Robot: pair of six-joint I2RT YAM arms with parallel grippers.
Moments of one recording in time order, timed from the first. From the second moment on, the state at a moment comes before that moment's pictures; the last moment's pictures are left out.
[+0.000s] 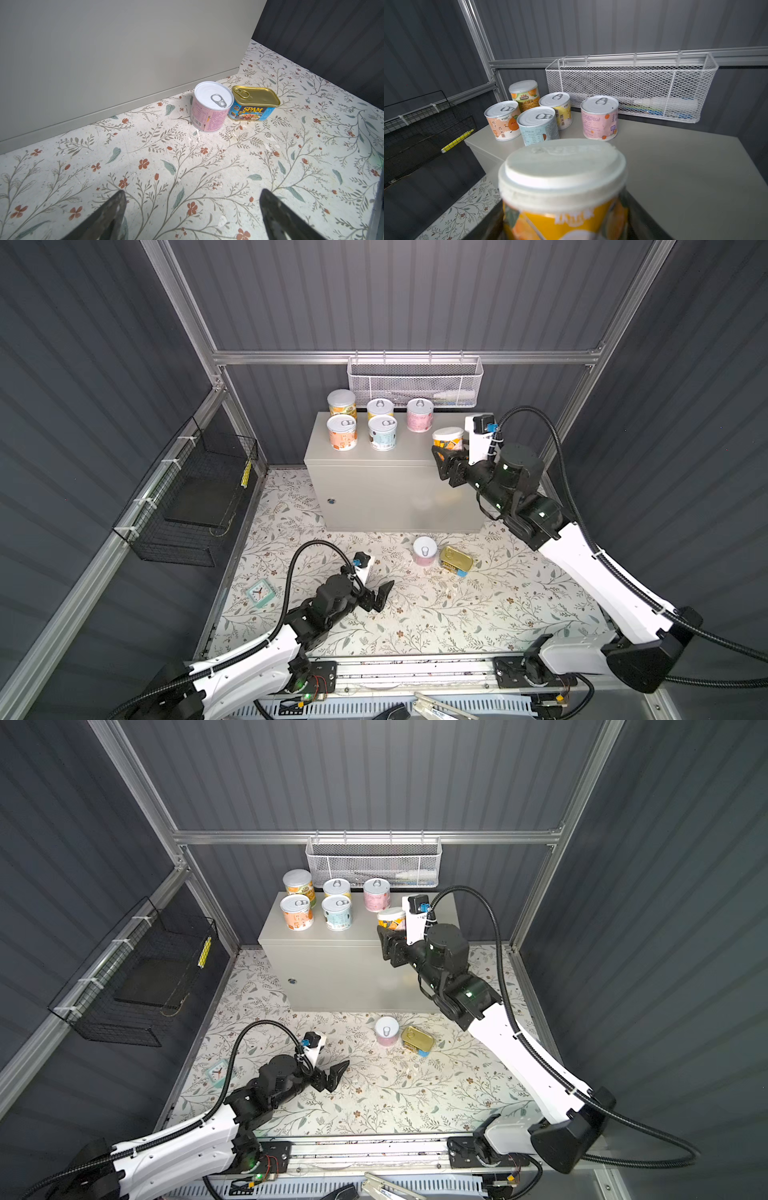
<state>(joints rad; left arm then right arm) -0.85 0.84 0.24 0.22 -0.09 -0.19 0.60 1.36 1.48 -0.14 0.09 0.11</state>
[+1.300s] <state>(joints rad) -0.85 0.96 0.26 0.23 -0.12 -0.19 0.57 1.64 1.54 0.09 0.04 0.01</state>
